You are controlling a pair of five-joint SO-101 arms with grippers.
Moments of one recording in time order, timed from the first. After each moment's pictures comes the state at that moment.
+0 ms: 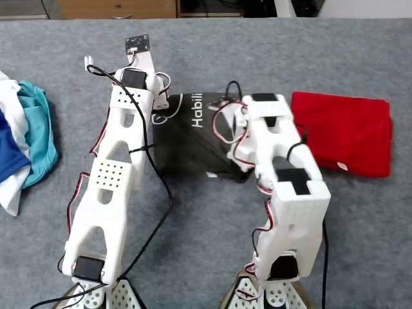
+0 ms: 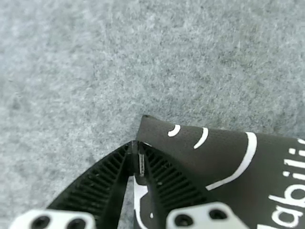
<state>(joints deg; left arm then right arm) 5.8 77.5 -90.5 88.0 9.6 -6.3 29.7 2.8 81.2 27.6</state>
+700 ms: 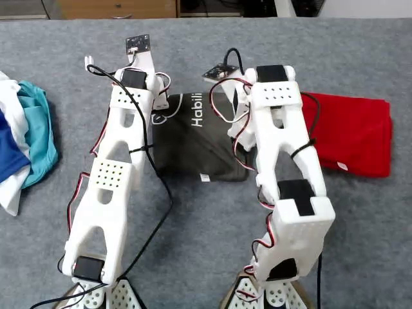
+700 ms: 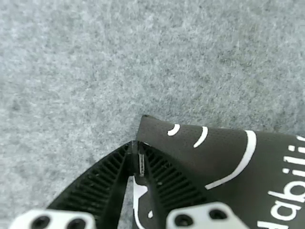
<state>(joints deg) 5.8 77.5 -90.5 88.0 9.3 -9.3 19.1 -11.8 97.3 28.4</state>
